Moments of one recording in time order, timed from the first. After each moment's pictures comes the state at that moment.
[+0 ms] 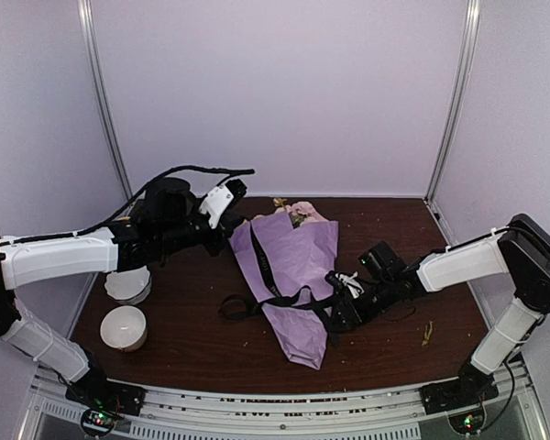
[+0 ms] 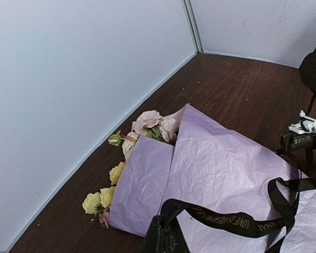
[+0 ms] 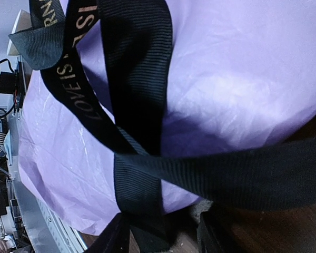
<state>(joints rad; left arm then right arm) -0.77 1.40 0.97 0.09 0.00 0.31 0.66 1.63 0.72 -0.14 -0.59 0.25</state>
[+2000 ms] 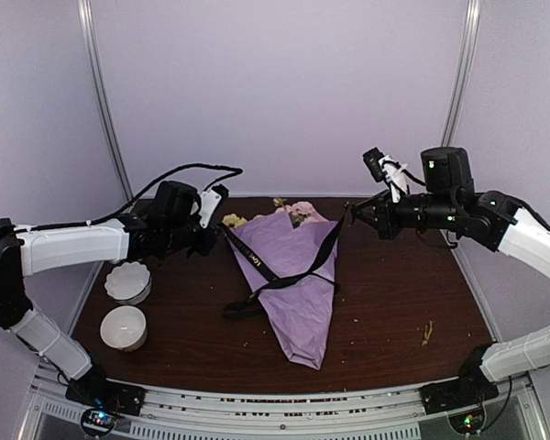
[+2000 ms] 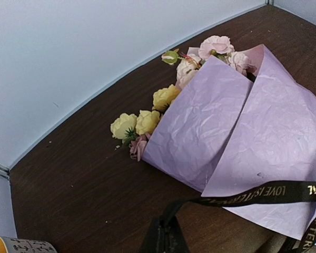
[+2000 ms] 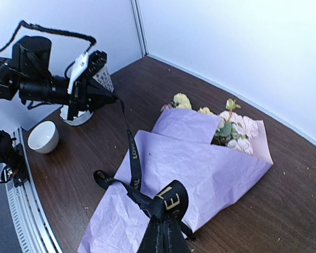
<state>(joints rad) -0.67 1.50 1.02 -0.09 -0.22 0.14 0.66 1.15 1.14 -0.43 -0.20 0.03</state>
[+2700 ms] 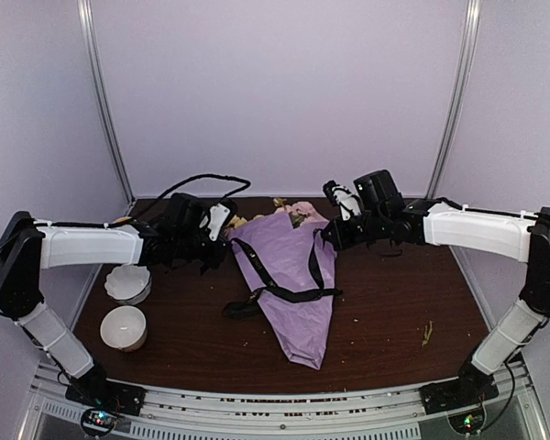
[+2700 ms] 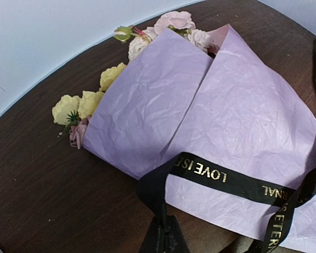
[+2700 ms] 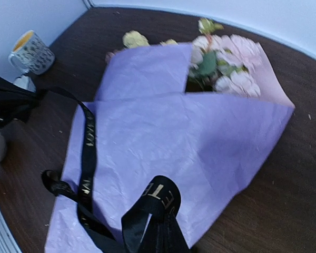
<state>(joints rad) -0.67 1.58 0.99 -0.04 -0.03 0.03 0.65 1.58 1.19 -0.25 -0.13 0.19</state>
